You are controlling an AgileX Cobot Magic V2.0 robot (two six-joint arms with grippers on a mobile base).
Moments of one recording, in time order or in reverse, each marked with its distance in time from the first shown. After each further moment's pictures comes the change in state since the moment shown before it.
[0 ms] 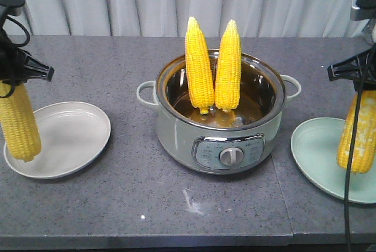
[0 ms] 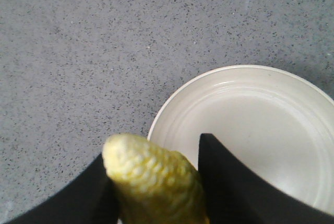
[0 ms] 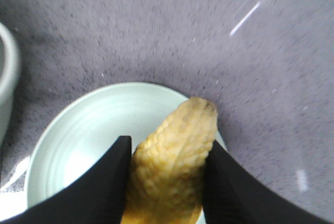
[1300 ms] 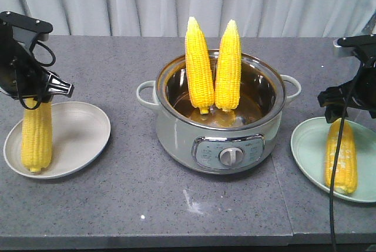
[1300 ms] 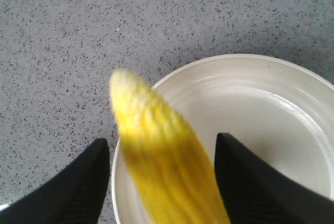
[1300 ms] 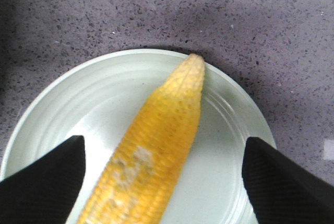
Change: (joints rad) left arm 0.000 0.134 0.003 -0.022 -0.041 -0.011; right arm -0.094 0.169 0.005 0.180 -0.003 -0.213
